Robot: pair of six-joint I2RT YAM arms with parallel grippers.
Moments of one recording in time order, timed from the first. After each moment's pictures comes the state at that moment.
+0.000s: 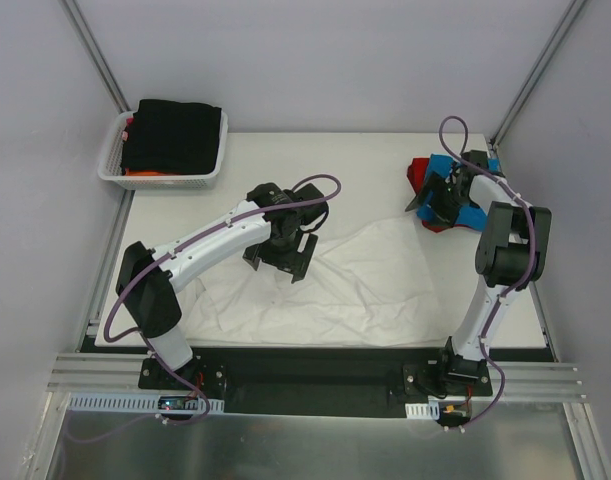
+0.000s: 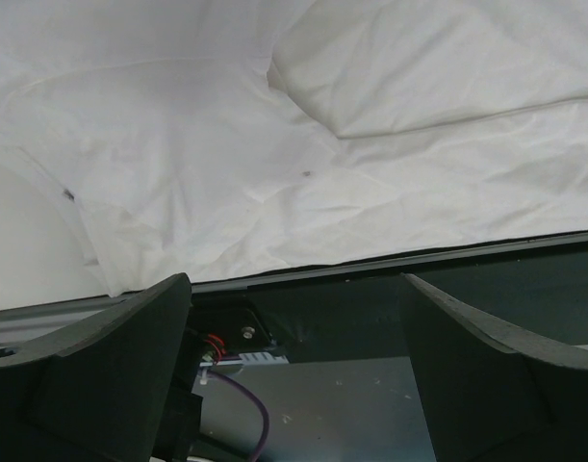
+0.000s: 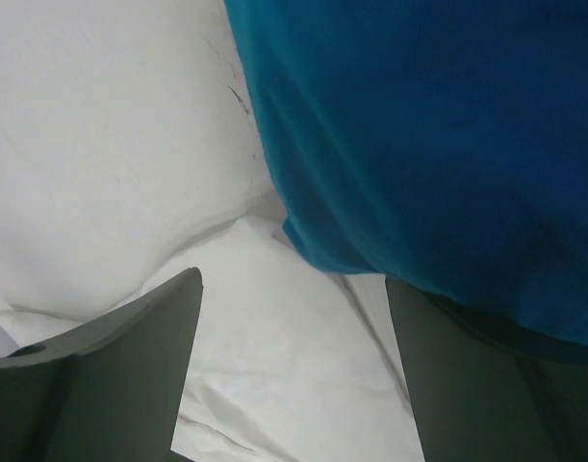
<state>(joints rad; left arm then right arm) -0.86 1.70 1.57 -1.35 -0.16 -0.53 -0.12 2.01 1.47 -0.64 -0.41 0.37</state>
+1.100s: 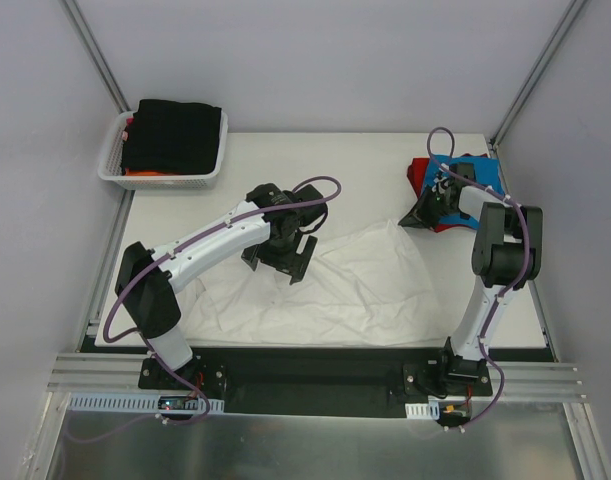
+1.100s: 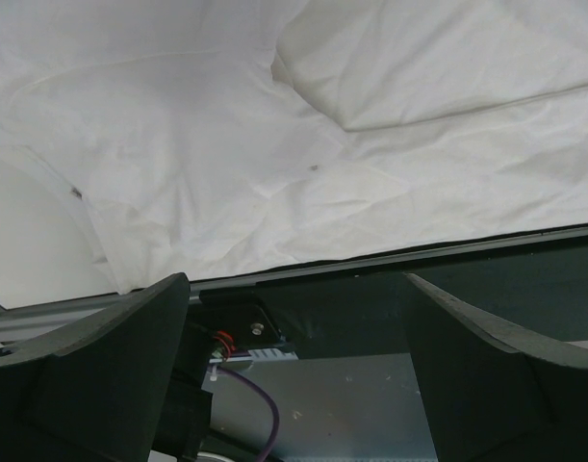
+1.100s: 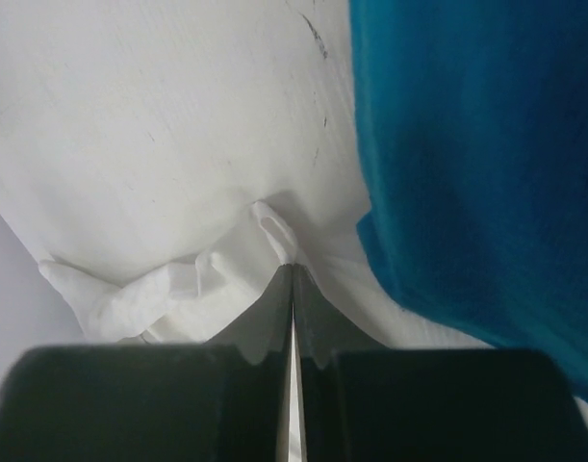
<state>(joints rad) -0.86 1.69 1.56 -1.36 -0.16 -0.51 -0.08 2.01 1.32 -0.47 -0.56 0.44</state>
